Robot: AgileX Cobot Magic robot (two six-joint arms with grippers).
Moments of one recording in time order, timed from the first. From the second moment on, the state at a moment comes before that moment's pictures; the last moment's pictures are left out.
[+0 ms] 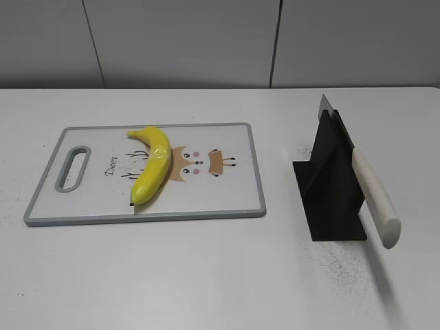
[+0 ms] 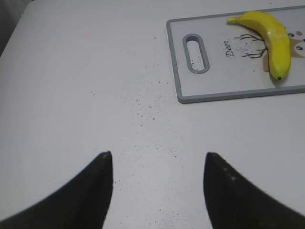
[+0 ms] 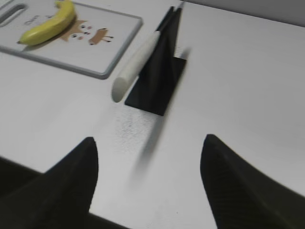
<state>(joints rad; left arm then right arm) -0.09 0.06 -0.47 -0.01 1.09 0.10 0.35 -0.01 -0.54 0.05 1.08 -0.05</state>
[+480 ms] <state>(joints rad) -0.09 0.06 -0.47 -0.01 1.09 0.10 -0.01 -0.01 -0.54 0.06 1.07 -0.05</state>
